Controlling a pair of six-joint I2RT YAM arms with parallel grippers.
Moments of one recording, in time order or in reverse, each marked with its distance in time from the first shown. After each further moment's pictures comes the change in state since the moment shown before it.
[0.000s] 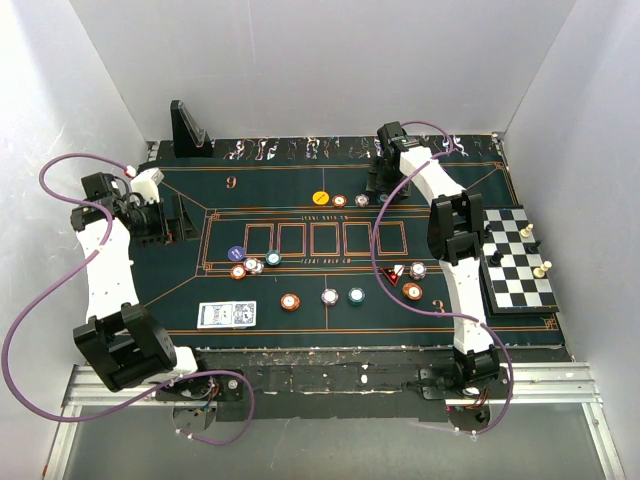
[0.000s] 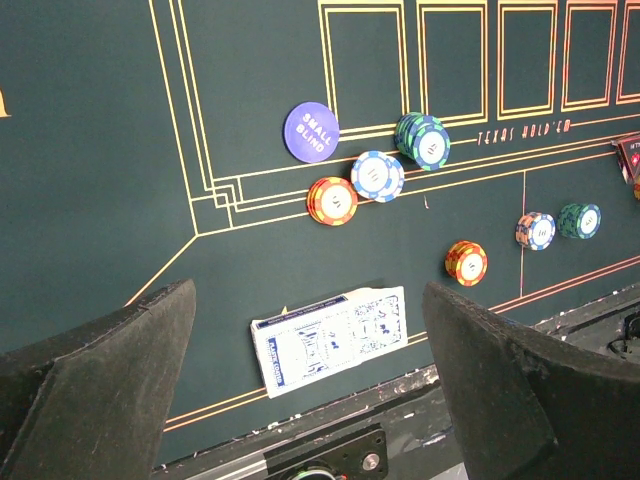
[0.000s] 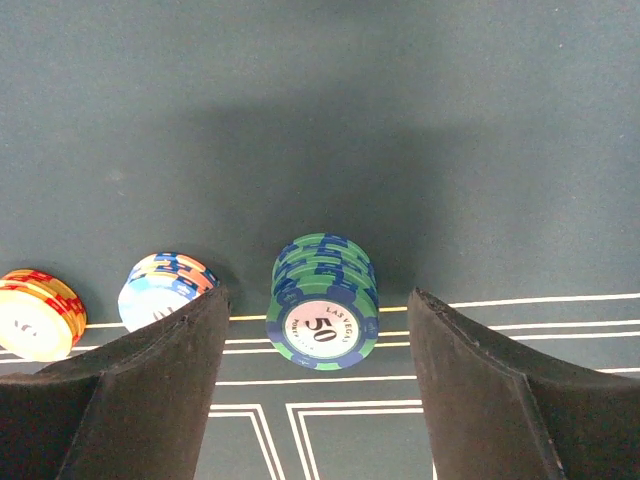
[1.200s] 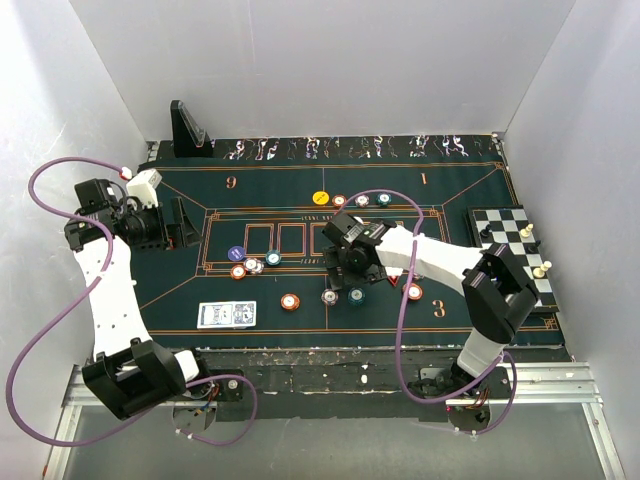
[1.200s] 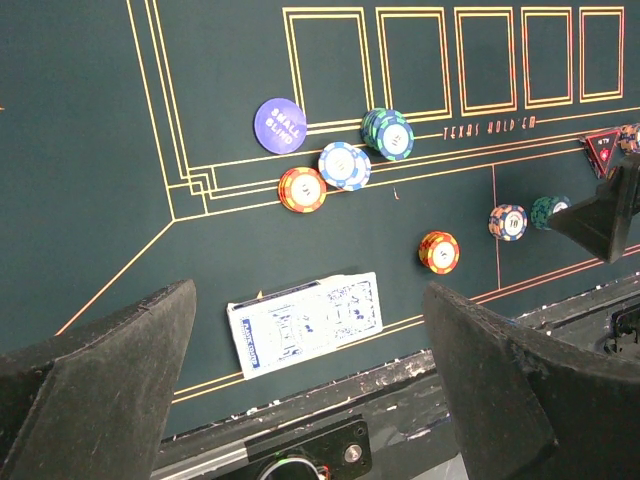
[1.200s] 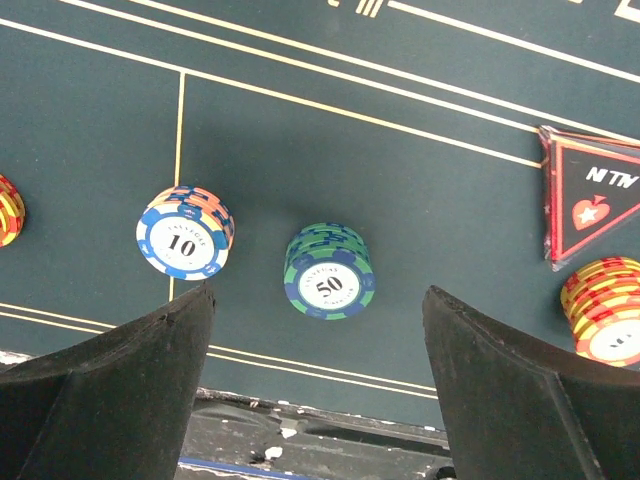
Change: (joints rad) left arm 0.000 -0.150 -0.008 -0.062 0.020 -0.020; right arm 0.573 -0.768 -1.011 0.122 0.069 0.159
